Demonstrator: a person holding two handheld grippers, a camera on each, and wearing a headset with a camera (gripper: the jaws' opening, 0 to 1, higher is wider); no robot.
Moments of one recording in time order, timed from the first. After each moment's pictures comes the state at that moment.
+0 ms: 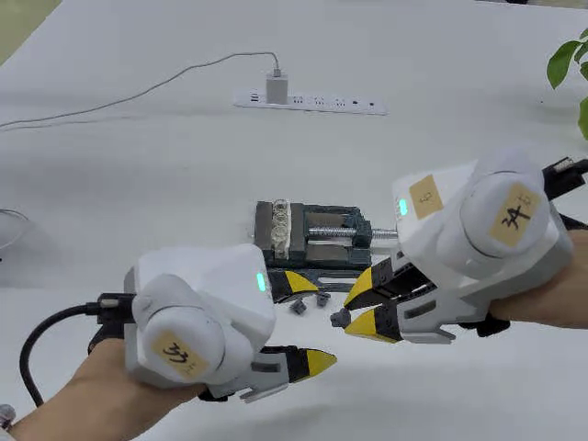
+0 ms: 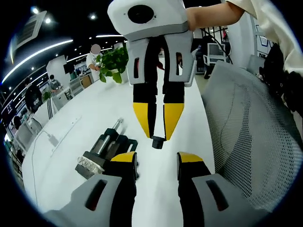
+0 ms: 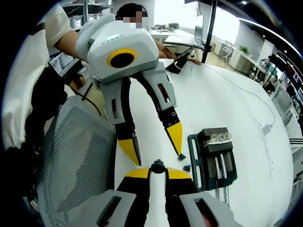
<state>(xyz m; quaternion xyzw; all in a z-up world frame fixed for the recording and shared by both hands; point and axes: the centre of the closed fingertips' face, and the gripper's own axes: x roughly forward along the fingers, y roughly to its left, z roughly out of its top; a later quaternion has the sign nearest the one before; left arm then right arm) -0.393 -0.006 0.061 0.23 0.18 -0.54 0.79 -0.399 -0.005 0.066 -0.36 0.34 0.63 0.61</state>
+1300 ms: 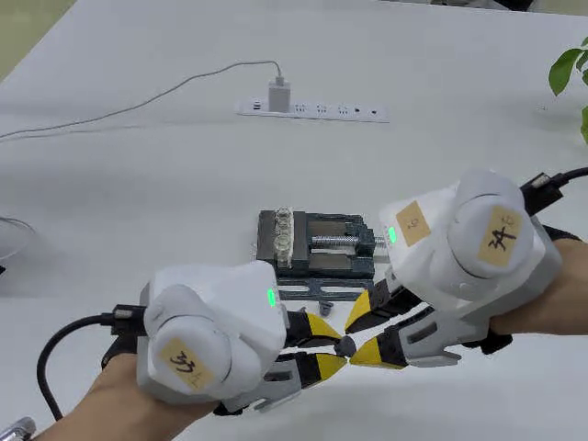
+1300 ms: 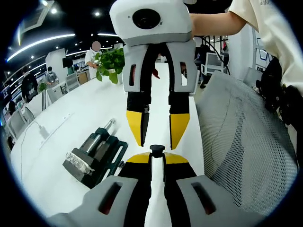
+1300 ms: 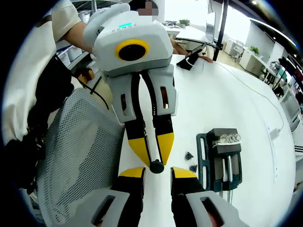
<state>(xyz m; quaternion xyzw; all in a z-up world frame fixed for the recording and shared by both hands) -0.398 -0.012 0.062 0.16 0.19 -0.56 0.79 -0.407 -0.006 0.061 -0.37 0.33 0.65 0.57</state>
